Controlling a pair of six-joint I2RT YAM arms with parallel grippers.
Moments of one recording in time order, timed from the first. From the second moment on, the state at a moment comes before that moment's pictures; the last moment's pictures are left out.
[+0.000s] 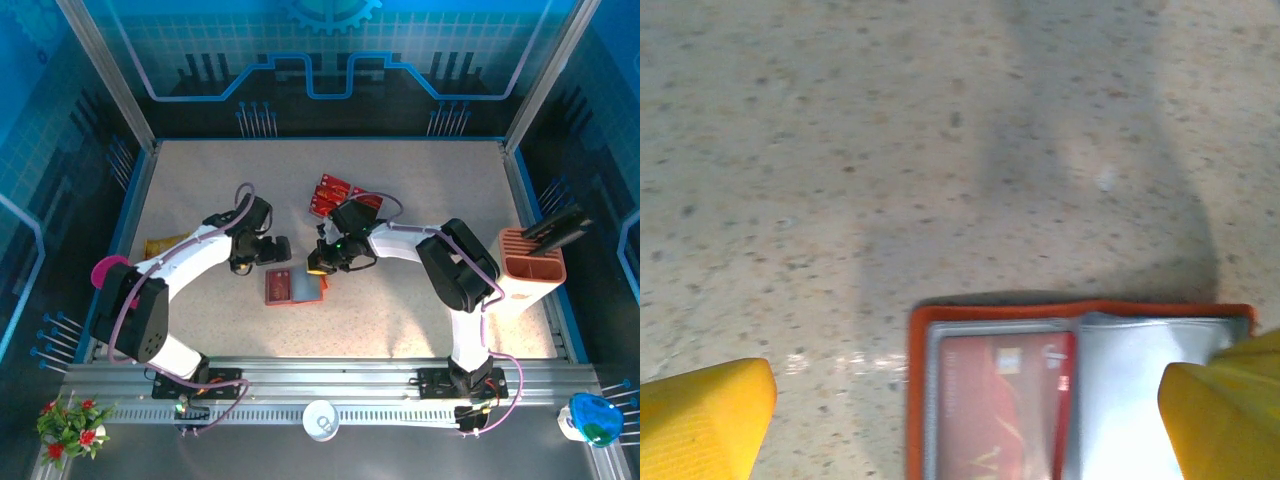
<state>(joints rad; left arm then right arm) -0.36 1.52 0.99 -0.70 0.03 -0.59 0.65 1.98 1.19 -0.24 -0.64 0.74</state>
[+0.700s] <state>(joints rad) -0.25 1.55 1.00 -0.72 0.04 -0.62 0.73 2.00 1.41 -0.28 -0.66 0.75</state>
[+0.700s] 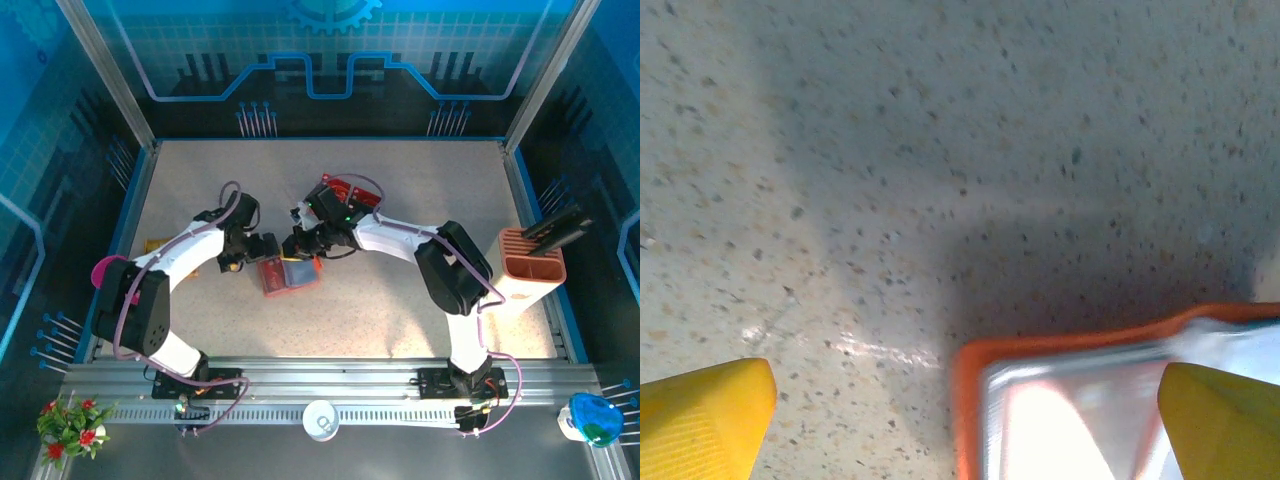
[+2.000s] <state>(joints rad) -0.09 1.59 1.09 -0.77 0.12 -0.61 0.83 2.23 1.59 -0.38 -0.74 0.67</state>
